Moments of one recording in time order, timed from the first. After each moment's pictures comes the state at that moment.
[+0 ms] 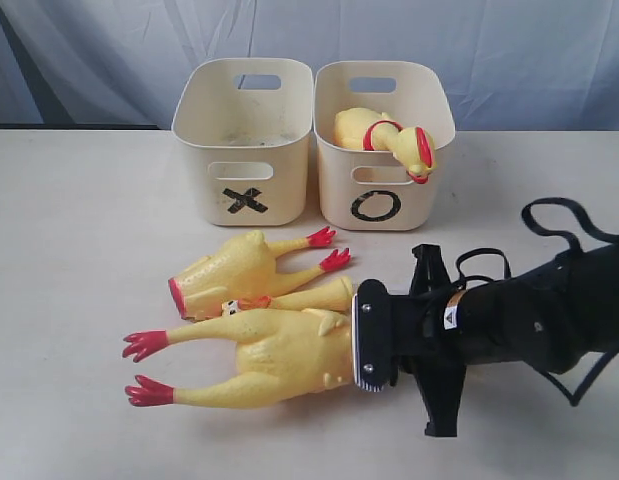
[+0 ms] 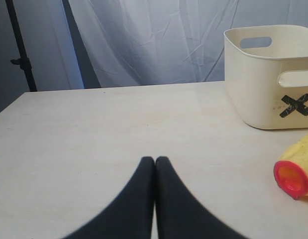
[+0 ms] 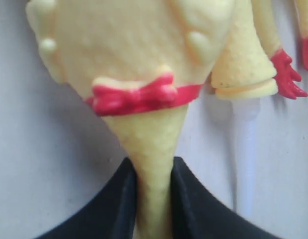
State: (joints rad) left arm 0.01 0.00 0.00 0.00 0.25 0.06; right arm 0.65 1.70 -0.61 0.16 0.01 -1.18
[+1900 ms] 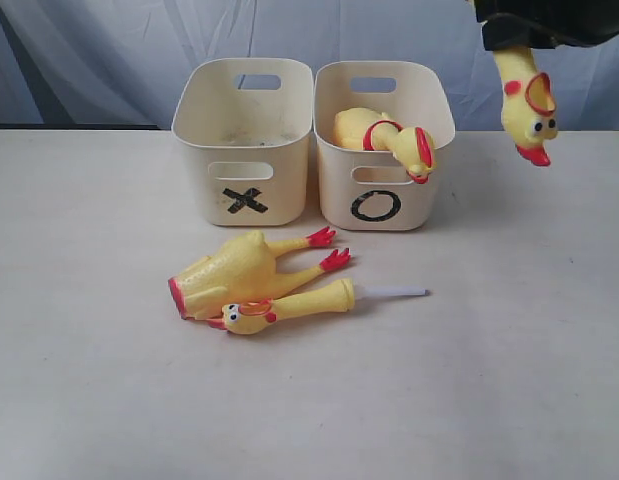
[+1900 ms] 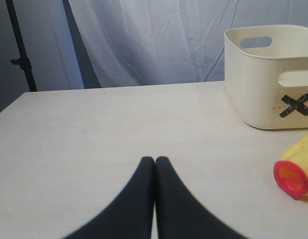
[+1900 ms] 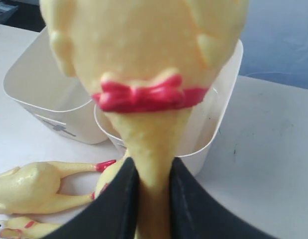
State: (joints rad) left arm 0.01 0.00 0.00 0.00 0.25 0.06; right arm 0.18 1.45 -1.32 0.42 0.69 -0.38
